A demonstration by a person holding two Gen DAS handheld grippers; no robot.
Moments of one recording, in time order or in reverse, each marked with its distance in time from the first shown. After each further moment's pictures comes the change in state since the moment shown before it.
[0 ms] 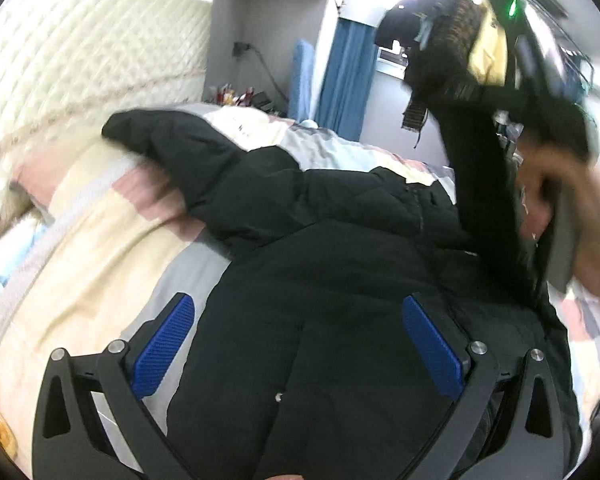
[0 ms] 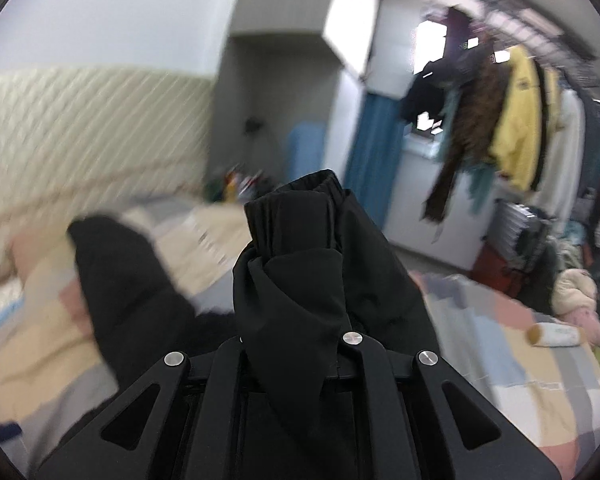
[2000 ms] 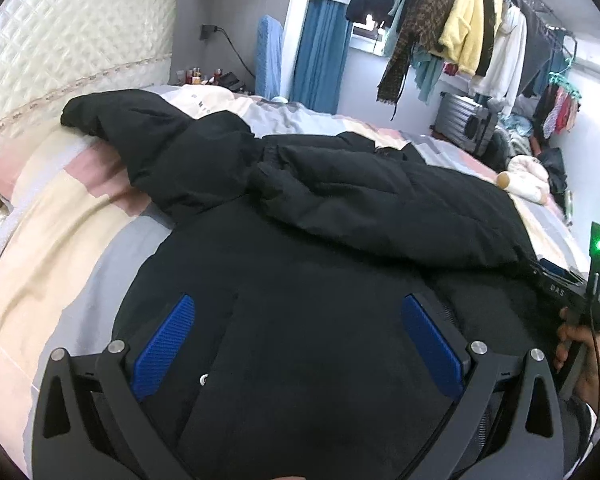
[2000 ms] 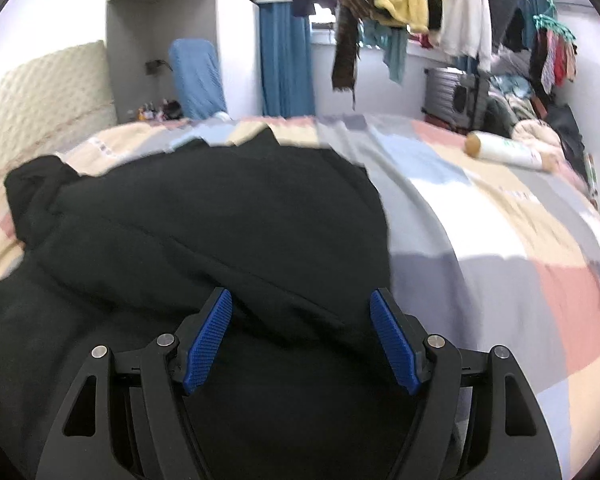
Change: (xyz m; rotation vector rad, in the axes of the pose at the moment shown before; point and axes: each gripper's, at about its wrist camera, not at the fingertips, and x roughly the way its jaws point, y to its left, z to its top) left arm 0.032 -0.054 -0.028 0.078 0.066 -0.053; right arm -0.068 -0.203 -0.260 0.330 0.232 -0.151
